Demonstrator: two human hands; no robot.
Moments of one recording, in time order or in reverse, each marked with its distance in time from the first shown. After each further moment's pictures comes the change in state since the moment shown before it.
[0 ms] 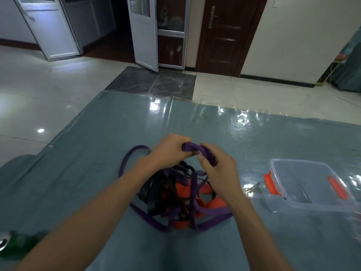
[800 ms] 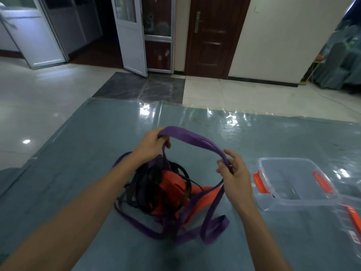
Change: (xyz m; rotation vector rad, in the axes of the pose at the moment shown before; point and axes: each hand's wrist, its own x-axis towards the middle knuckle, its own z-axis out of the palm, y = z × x) left_hand 0.029 -0.039 -0.006 -0.249 0.109 -0.256; right_hand -0.017 0.039 -0.043 0.242 0.226 0.226
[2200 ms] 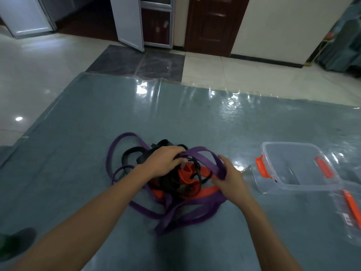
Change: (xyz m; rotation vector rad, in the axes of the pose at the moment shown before) left_hand -0.050 -0.050 0.068 0.371 -0.349 0.234; right_hand -0.003 0.076 -0.003 -0.477 -0.313 0.117
